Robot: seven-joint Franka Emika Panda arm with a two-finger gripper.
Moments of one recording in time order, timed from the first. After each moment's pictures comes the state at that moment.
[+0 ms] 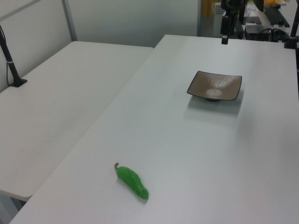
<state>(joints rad) 0.04 -0.04 0.01 -1.72 -0.02 1.71 0.01</state>
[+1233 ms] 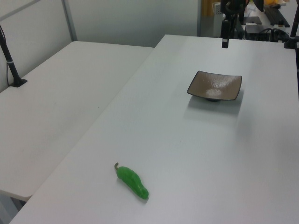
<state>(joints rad) 0.05 -0.03 0.02 -1.74 -0.02 1.71 0.01</state>
